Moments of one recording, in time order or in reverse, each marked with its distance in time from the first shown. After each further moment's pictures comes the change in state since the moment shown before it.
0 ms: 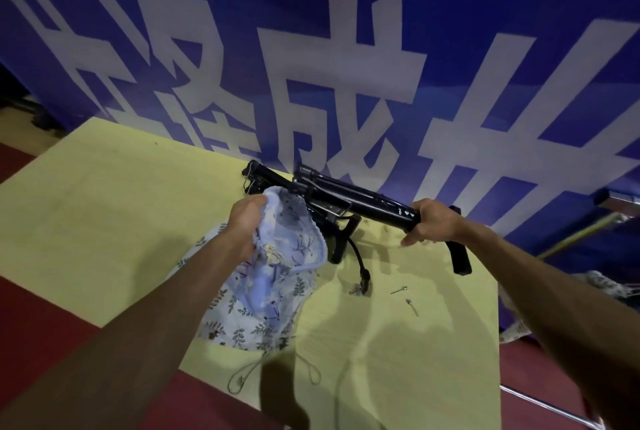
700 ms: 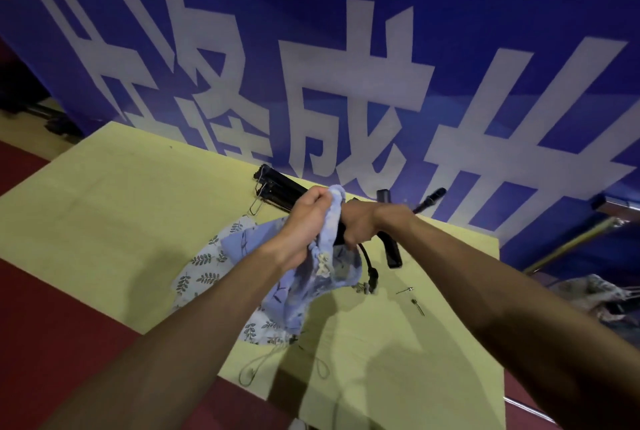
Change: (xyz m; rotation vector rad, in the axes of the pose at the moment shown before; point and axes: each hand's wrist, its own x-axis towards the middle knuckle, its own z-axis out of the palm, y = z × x) left_hand -0.065 0.003 0.043 0.115 -0.242 0.279; right_hand 0.015 -0.133 0.054 -0.516 -0.272 -0.251
